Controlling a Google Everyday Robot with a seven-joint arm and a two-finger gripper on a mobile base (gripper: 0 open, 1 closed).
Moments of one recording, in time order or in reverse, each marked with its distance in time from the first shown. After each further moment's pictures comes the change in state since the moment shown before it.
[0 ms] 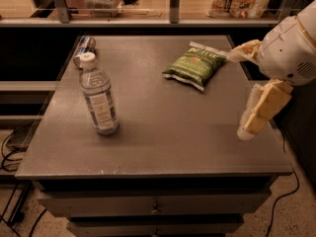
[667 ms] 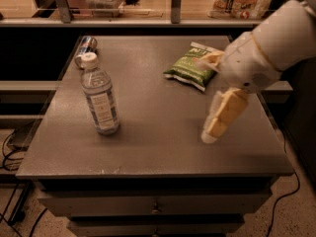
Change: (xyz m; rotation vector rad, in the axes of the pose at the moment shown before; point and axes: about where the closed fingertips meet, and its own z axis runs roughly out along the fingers) arm -0.039 -0.002 0.055 -0.064 -0.099 -0.043
